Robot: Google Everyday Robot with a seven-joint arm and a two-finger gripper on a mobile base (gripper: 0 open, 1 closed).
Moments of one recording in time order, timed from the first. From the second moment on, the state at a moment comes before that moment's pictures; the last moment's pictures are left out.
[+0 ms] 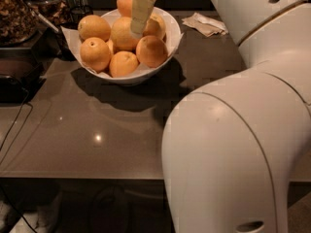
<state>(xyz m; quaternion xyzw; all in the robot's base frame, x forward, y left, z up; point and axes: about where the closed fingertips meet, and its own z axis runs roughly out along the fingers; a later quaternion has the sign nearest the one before) 0.684 0.014 1.004 -0.61 0.77 -0.01 0.19</state>
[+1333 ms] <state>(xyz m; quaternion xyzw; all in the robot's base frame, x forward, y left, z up) 0.695 0.050 0.982 -0.64 0.75 -0.01 0.17</state>
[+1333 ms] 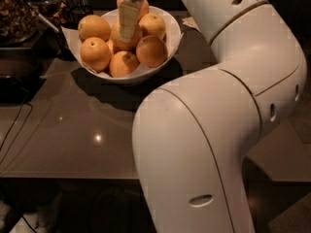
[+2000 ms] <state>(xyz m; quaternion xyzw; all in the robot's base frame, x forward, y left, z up) 0.699 0.055 0.975 -0.64 0.75 0.00 0.16</state>
